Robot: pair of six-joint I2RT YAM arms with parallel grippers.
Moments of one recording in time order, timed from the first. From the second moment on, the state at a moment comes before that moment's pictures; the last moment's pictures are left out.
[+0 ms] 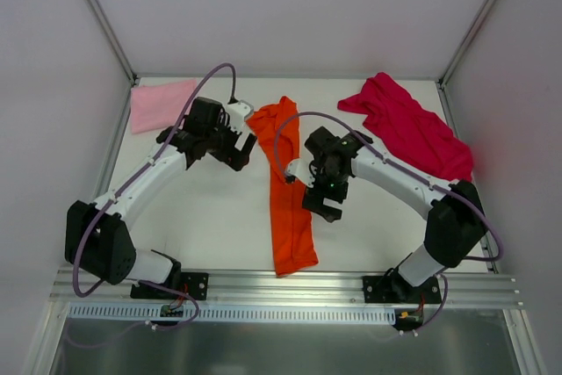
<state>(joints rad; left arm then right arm) -0.40 1.42 1.16 -0.57 0.18 0.20 0.73 1.59 1.29 -1.14 -0.17 -0.61</state>
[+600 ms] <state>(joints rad) -0.36 1.23 0.98 -0.55 0.18 0.22 0.99 1.58 1.20 -1.21 -0.25 -0.62</state>
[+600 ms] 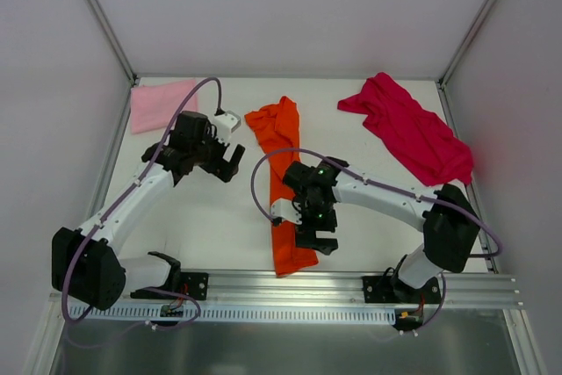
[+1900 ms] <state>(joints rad) -0.26 1.11 0.90 -0.58 0.57 0.29 1.00 1.44 1.11 -1.04 -0.37 -0.52</state>
